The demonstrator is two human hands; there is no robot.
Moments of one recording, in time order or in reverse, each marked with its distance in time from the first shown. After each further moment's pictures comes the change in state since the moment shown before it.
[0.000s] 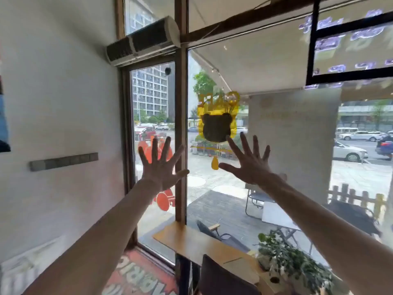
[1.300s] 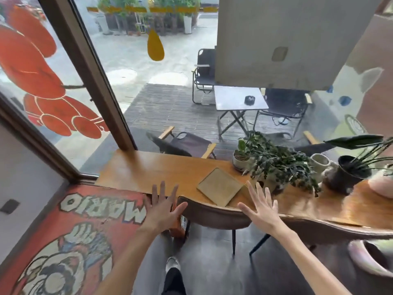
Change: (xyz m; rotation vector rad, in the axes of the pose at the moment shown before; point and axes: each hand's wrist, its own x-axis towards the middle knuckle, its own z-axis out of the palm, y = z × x) left_hand 0.095 0.042 0.547 -0.424 -0.927 0.238; right_hand -0.097 0.126 0.488 0.404 -0.662 0.774
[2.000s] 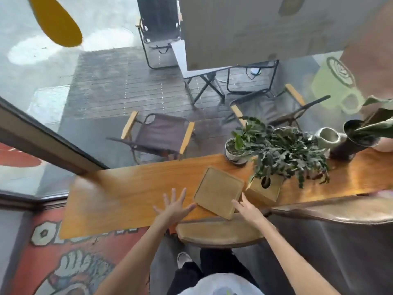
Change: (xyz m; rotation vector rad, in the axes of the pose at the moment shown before) left_hand 0.284 0.008 0.005 0.103 -0.573 0.008; right_hand 0.196 -0.004 0.061 0.601 -0.217 0.652
